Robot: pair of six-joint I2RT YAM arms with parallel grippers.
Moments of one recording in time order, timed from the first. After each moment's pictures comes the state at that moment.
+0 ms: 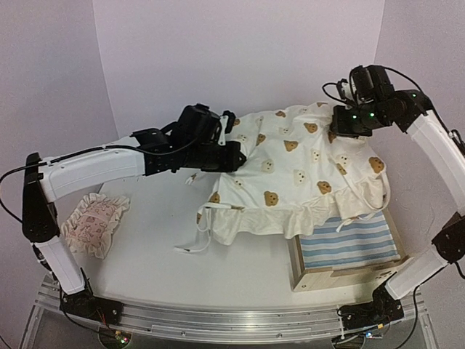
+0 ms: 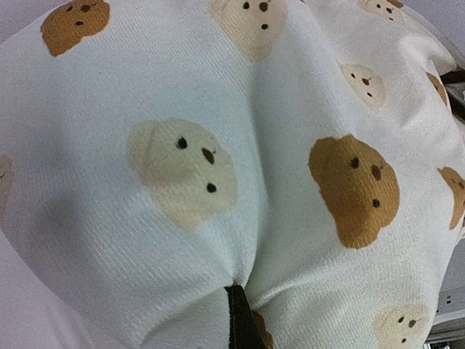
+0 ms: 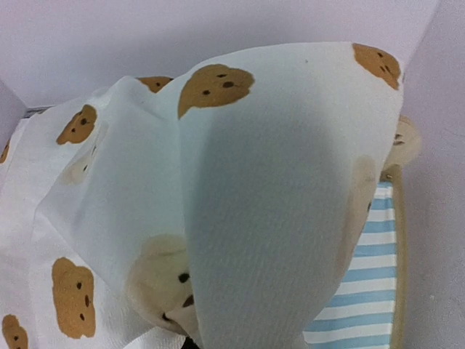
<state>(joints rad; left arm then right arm) -0.97 1.71 1.60 -0.38 -0.05 -0.57 0.48 1.50 1.86 -1.05 0.22 0.27</state>
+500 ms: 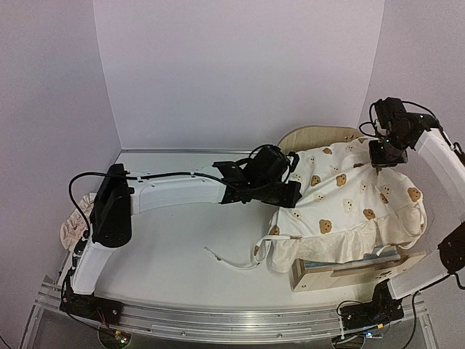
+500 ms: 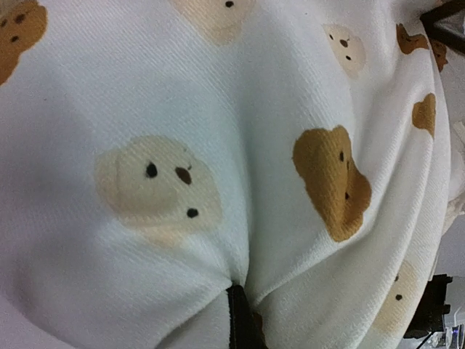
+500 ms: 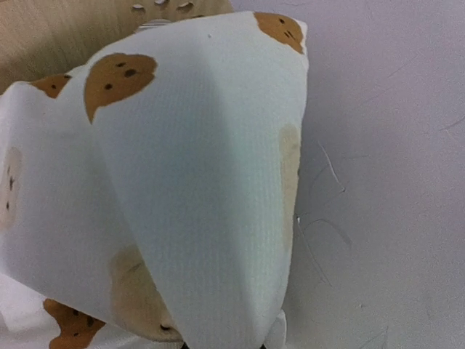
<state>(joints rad) -1.13 2.25 2.03 -0.32 0.03 -0.58 0.16 1.38 1.55 -1.13 0.48 0.12</state>
